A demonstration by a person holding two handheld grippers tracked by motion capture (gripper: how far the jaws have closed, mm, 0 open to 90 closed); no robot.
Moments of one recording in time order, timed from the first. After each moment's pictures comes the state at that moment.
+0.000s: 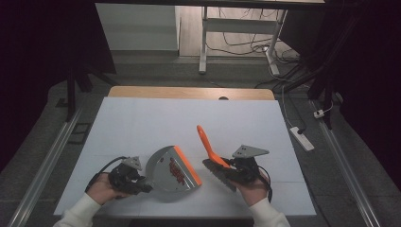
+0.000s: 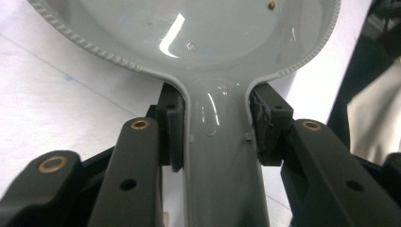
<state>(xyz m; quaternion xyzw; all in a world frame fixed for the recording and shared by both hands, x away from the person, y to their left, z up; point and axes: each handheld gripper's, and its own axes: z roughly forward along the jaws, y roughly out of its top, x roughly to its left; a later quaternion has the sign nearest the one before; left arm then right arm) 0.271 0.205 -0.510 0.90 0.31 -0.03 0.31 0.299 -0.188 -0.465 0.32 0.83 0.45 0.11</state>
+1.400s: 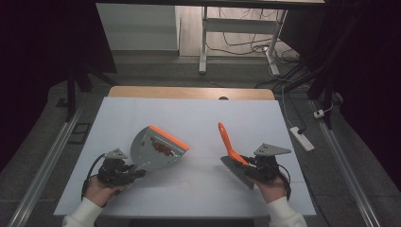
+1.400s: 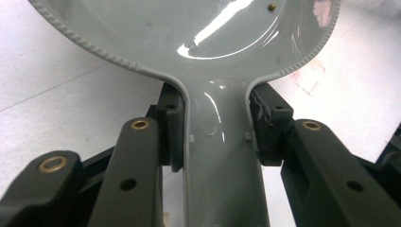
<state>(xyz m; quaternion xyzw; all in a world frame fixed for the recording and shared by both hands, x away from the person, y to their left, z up) 0.260 0.225 -0.502 0.80 0.46 0.04 0.38 0.308 -0.242 -0.468 0.34 0.82 0.45 0.12</state>
